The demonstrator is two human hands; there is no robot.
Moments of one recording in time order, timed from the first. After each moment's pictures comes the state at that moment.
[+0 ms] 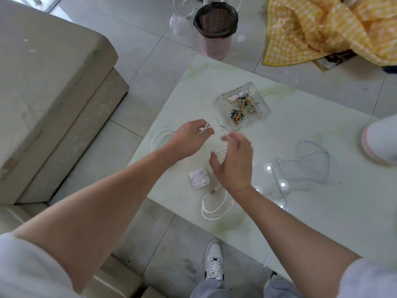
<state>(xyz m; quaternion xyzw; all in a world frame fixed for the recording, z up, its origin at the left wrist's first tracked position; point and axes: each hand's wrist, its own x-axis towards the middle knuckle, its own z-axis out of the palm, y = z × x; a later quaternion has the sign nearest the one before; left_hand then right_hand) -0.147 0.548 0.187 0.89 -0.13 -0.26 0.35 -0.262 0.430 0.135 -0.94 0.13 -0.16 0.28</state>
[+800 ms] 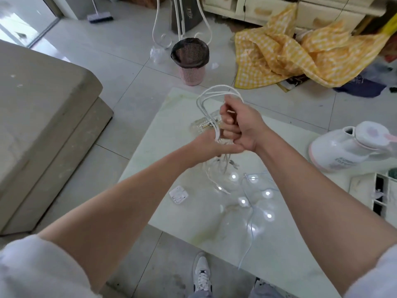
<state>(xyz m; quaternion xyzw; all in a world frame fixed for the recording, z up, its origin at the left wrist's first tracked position) -0.166 0.442 0.283 0.72 -0.24 -0.41 0.50 -0.186 0.304 0.325 -0.46 0.27 0.09 0.84</state>
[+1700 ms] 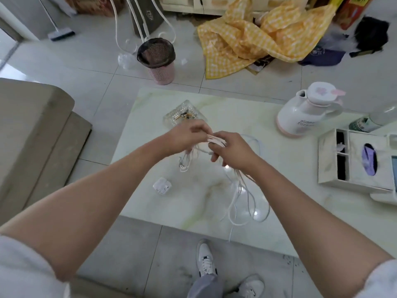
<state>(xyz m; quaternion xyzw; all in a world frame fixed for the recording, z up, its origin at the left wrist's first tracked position) -0.199 0.421 0.304 0.76 -0.31 -0.41 0.40 -0.331 0.285 0.281 -0.77 0.23 0.07 0.59</state>
